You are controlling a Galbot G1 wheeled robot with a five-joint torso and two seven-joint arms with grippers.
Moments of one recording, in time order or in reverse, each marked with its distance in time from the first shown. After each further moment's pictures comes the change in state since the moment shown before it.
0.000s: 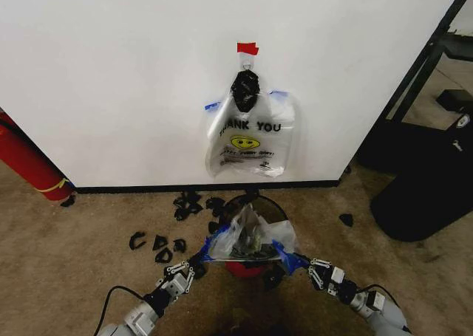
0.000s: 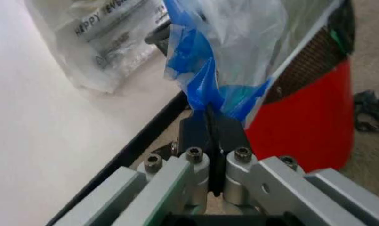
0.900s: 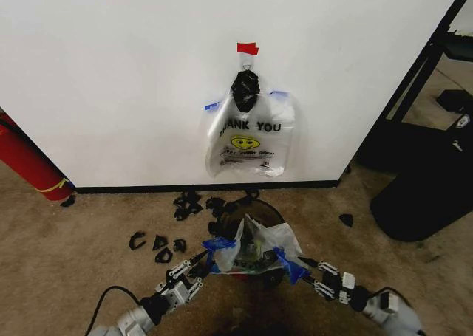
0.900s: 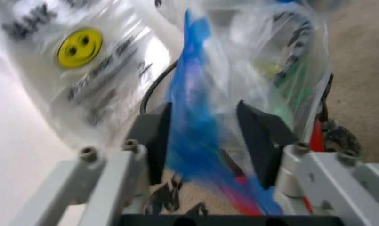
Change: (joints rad) left arm 0.070 0.067 -0.095 -0.156 -0.001 -0.087 0.169; right arm -0.074 -0.101 0.081 0.187 -0.059 -0.116 -0.140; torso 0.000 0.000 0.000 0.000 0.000
